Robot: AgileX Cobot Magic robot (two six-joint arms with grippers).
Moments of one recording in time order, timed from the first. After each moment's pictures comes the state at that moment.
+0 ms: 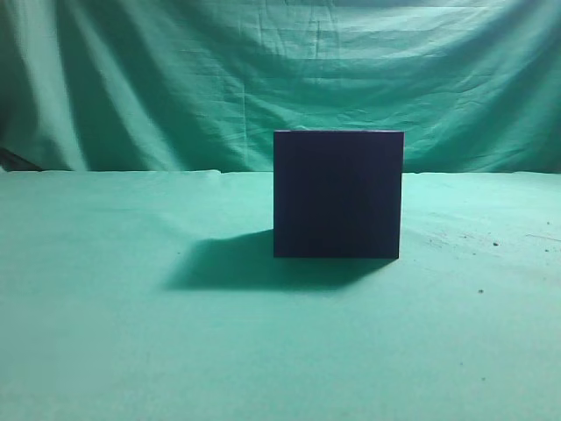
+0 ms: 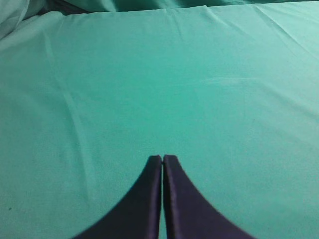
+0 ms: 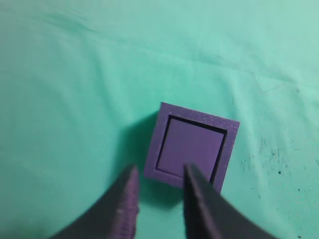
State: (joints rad) left arm -0.11 -0.02 0.02 0.09 0.36 -0.03; right arm 0.72 1.69 -1.65 -0.02 1.24 0.44
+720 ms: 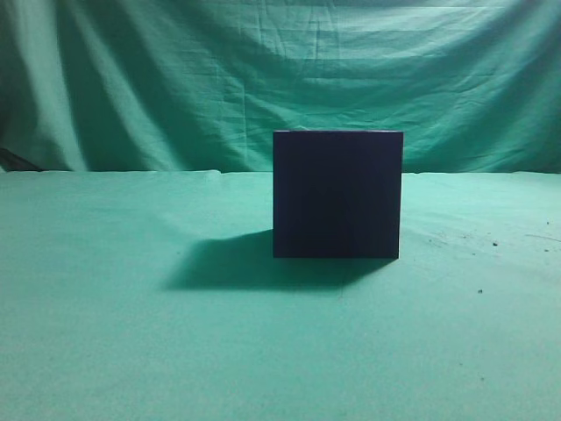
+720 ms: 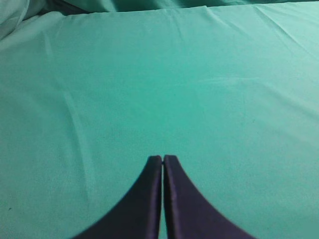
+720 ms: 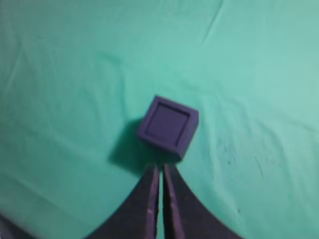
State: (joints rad) left arm -0.11 -0.02 0.02 0.09 0.36 -0.03; right arm 0.72 1.13 -1.47 -0.04 1.26 0.28
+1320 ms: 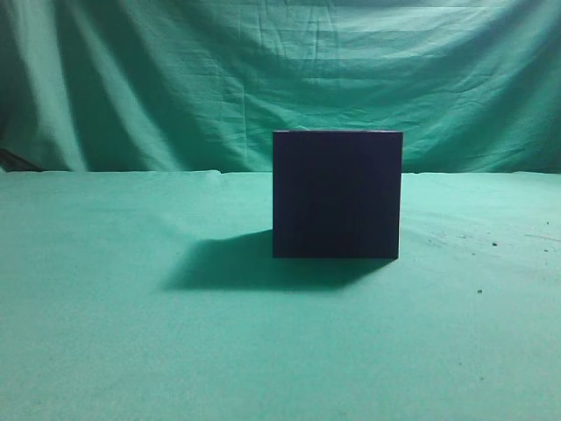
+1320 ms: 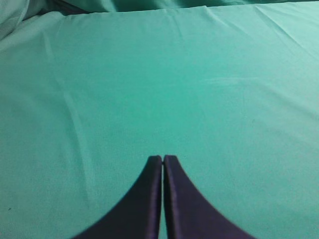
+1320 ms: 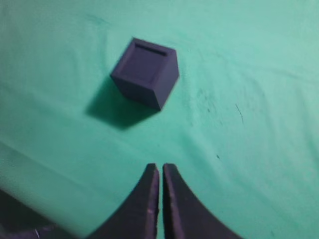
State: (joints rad) left arm -0.11 -0.02 0.02 0.09 0.36 -0.03; right arm 0.72 0.63 -0.93 -0.06 1.18 0.27
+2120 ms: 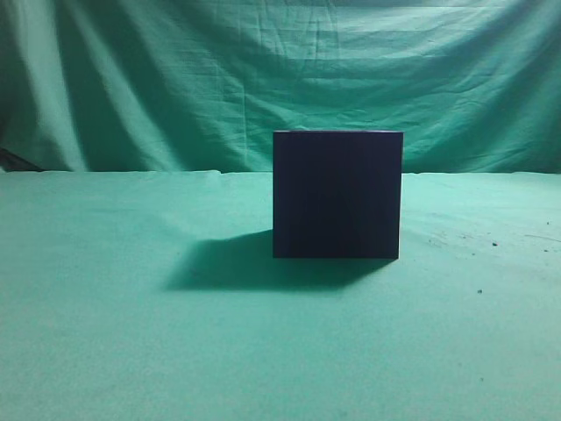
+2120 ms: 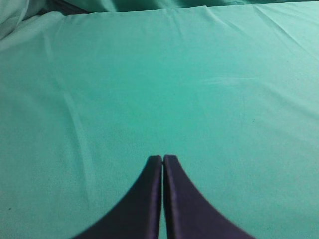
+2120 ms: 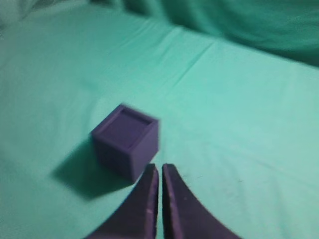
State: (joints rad) left arm -0.11 -0.02 0.02 0.09 0.36 -0.03; right arm 0.58 0.43 -0.60 0.01 0.71 -0.03
